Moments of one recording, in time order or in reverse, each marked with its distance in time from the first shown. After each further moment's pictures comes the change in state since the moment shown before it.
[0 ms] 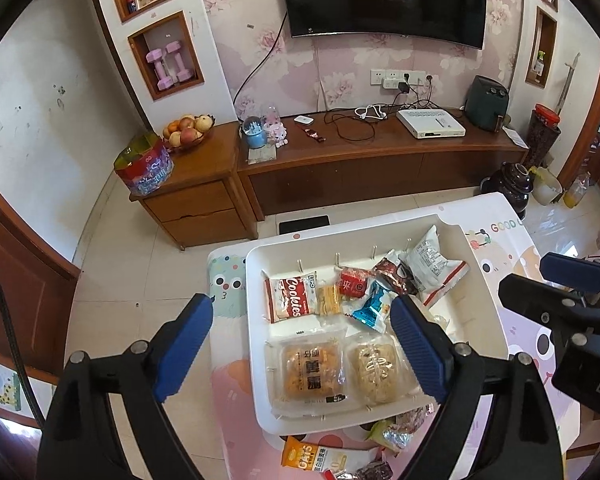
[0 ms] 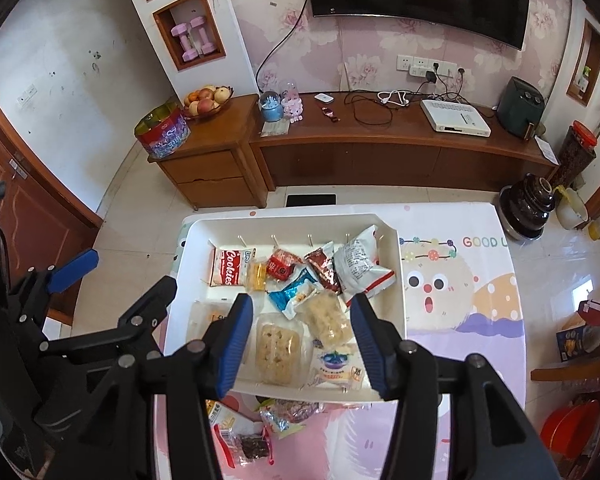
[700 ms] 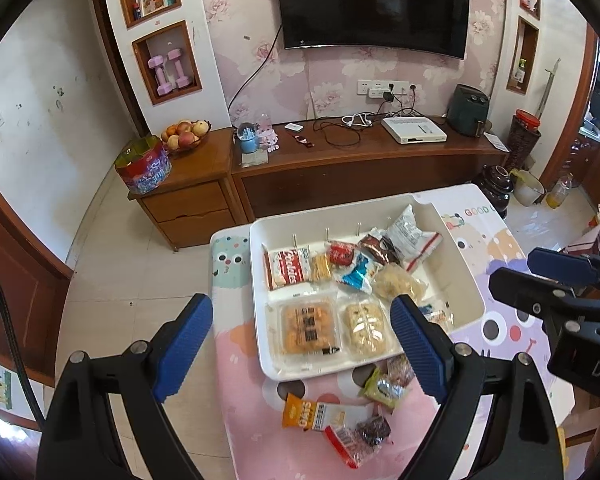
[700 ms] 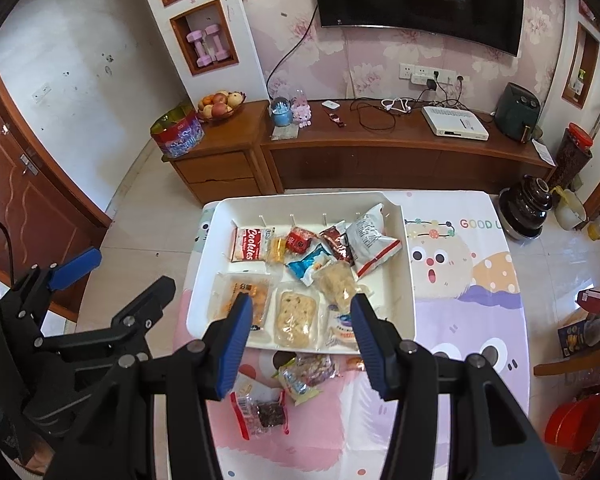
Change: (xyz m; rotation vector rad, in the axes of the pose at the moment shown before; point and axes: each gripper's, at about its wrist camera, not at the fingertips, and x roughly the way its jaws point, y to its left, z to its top) left arm -0.062 0.015 -0.064 0.003 -0.047 -0.055; right arm -0.048 0.023 -0.062 -0.013 -0.057 0.012
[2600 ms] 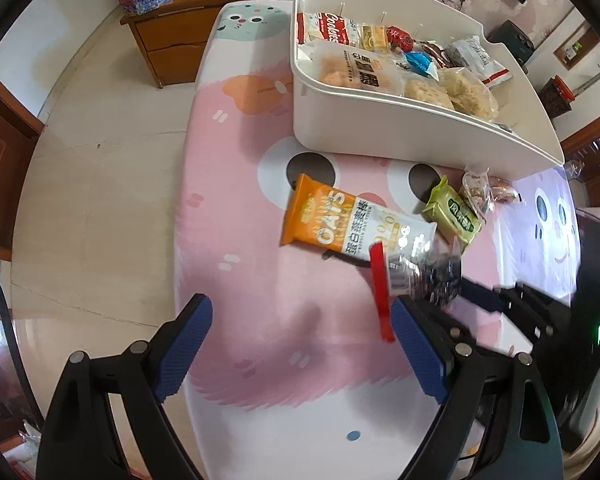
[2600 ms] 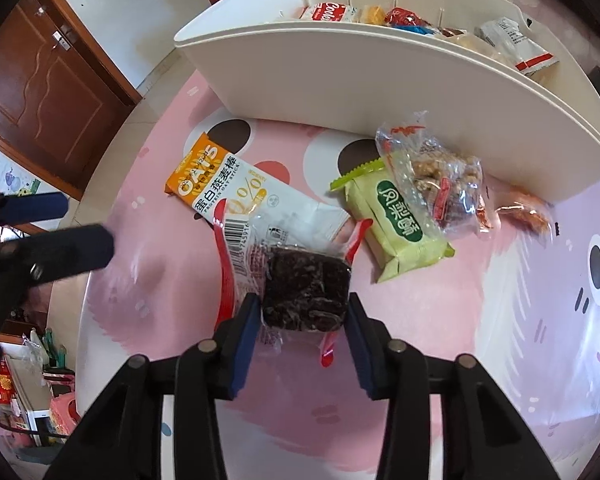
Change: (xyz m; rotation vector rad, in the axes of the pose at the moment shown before) left arm 0.118 0.041 -0.196 -0.233 0.456 -0.099; right arm 0.188 0.049 -0.212 -0.242 0.289 0.118
